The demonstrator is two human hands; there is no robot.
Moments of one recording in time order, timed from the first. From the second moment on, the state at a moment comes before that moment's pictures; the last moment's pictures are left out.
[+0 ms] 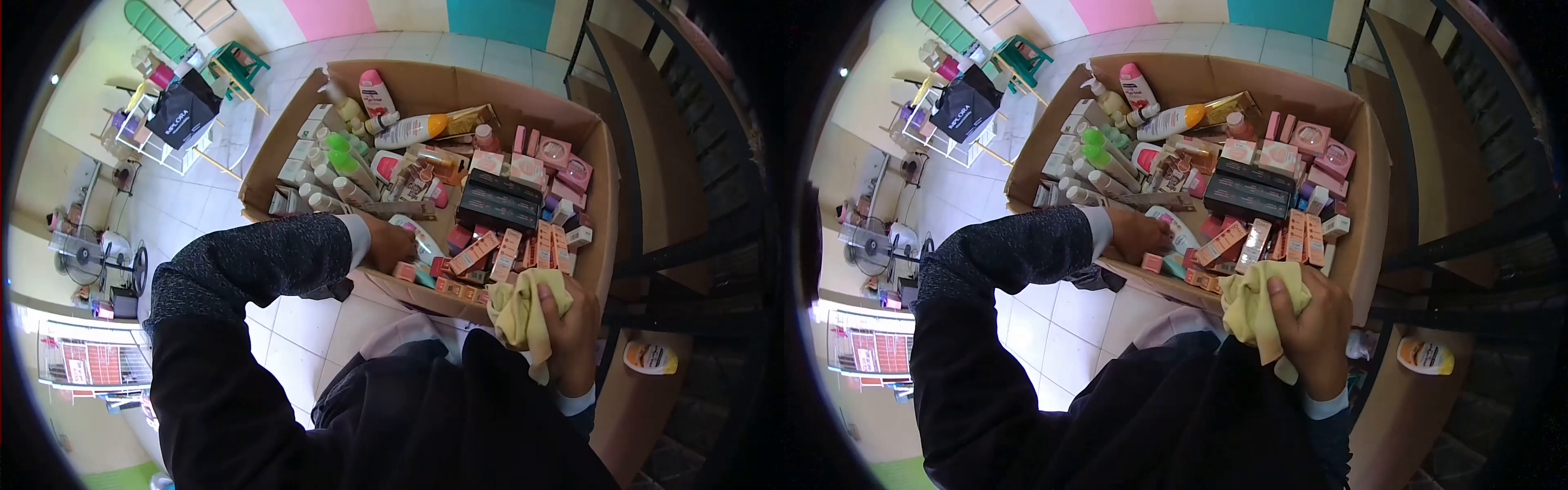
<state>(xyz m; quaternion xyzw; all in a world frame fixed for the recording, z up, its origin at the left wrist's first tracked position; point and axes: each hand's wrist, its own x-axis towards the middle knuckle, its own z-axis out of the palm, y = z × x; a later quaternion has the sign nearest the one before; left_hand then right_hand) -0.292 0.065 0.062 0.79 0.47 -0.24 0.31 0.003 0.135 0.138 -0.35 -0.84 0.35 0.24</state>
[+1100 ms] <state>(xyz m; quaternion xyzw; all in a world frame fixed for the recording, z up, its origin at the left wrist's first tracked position) -0.217 -0.119 0.154 0.54 0.28 0.47 0.64 0.012 -0.094 0.154 -0.29 -0.62 -0.02 0.72</state>
